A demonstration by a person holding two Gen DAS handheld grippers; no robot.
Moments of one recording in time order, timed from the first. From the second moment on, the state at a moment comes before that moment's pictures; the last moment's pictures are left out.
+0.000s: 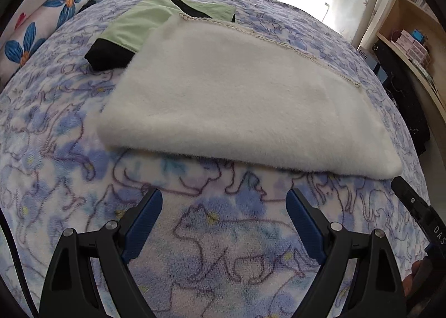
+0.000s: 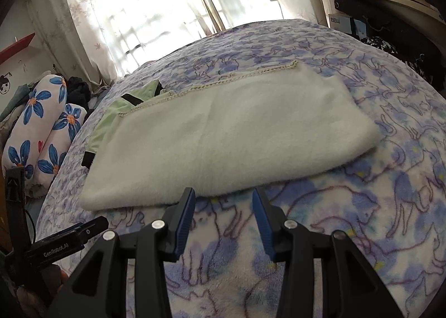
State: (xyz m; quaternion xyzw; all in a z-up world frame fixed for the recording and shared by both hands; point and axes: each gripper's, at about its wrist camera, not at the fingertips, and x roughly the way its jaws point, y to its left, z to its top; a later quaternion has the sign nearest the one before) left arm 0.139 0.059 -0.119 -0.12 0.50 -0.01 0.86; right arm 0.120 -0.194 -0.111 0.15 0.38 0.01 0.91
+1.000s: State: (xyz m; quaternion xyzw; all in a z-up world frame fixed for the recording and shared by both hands) left arm 0.249 0.116 -0.185 -0.27 0.42 0.02 0.87; right arm 0.186 -0.153 -0.140 0.10 0.39 0.03 0.91
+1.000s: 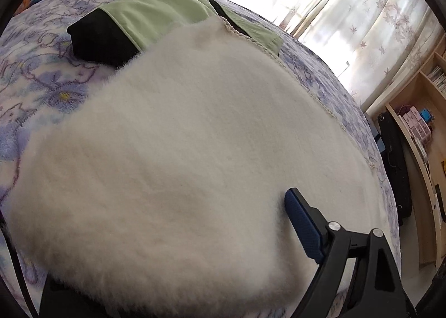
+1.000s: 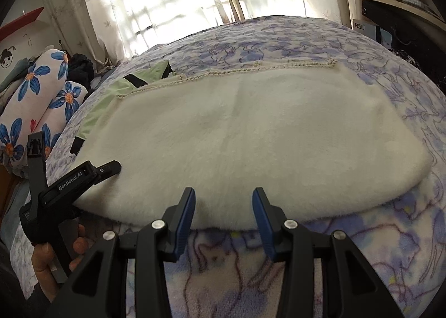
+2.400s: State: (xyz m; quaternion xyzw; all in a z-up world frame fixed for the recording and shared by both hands) left arm 0.232 -0.200 -0.041 0.02 0.30 -0.13 0.94; right arm 0.139 -0.340 -0.122 0.20 0.40 -0.08 0.89
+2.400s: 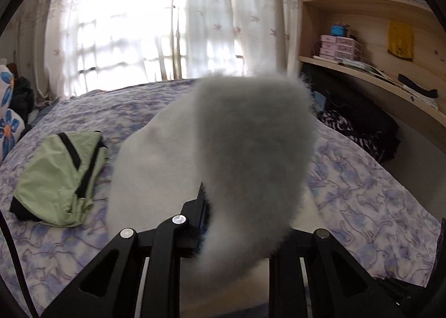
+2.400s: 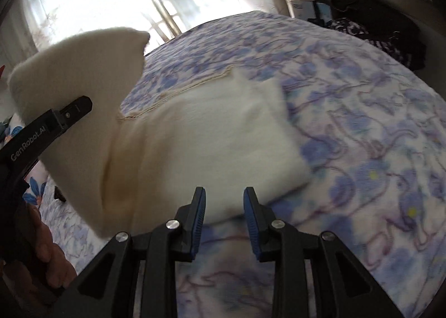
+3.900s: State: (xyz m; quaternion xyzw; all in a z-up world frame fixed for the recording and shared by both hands) left arm 0.189 -0.165 -0.051 0.03 0.42 -0.14 0.90; right arm 0.099 -0.374 -0.102 0.22 0.40 -0.06 0.89
